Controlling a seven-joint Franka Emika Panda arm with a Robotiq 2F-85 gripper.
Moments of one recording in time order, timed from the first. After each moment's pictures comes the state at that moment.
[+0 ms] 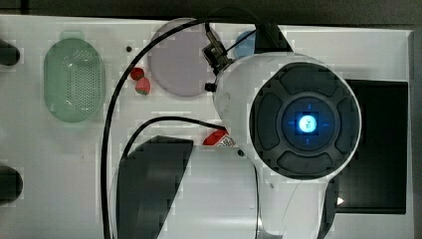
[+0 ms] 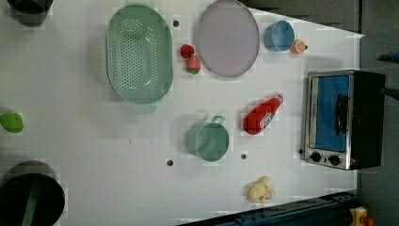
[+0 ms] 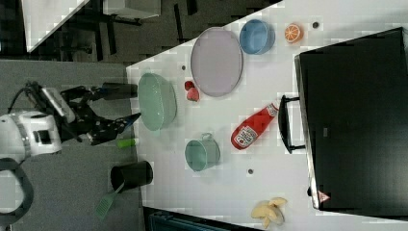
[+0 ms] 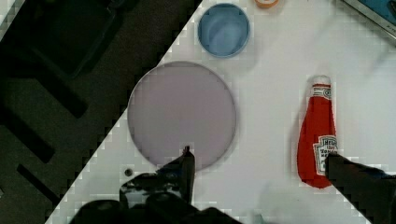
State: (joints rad) arm 0.18 -0.13 -0.22 -1.82 0.02 0.29 0.11
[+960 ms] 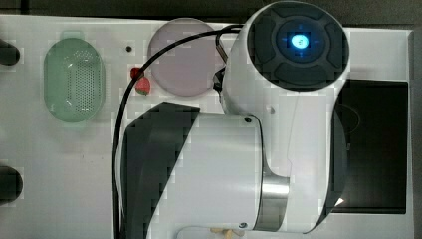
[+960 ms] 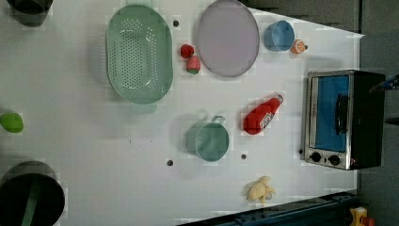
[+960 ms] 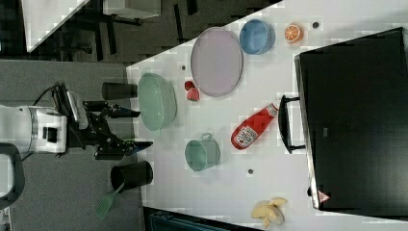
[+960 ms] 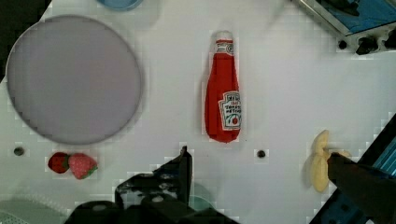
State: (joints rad) arm 0.15 -0.04 -0.22 -1.72 -0.02 0.04 0.14
